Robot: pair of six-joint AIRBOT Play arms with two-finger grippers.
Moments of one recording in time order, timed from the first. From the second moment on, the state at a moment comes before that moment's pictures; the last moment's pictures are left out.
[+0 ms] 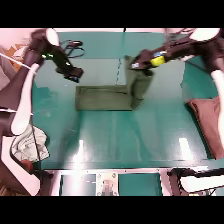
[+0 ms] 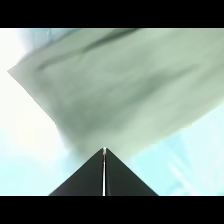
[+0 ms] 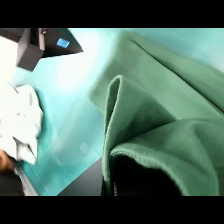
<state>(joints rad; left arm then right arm) -0.18 -1.86 2.04 1.35 -1.63 -1.36 0.19 -1.57 1.72 -0.74 1.33 1.34</state>
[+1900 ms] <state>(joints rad) -0.04 -1.83 2.03 1.37 -1.68 -1.36 0.12 -1.91 1.61 -0.47 1.21 1.24</state>
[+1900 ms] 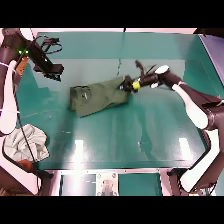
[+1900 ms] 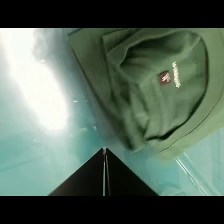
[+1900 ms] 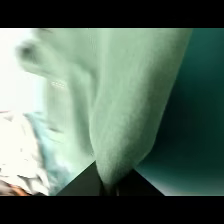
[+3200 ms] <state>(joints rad) -0.04 -1.83 2.02 1.30 -1.68 -1.36 -0.92 -1.47 1.87 -1.49 1.68 1.73</state>
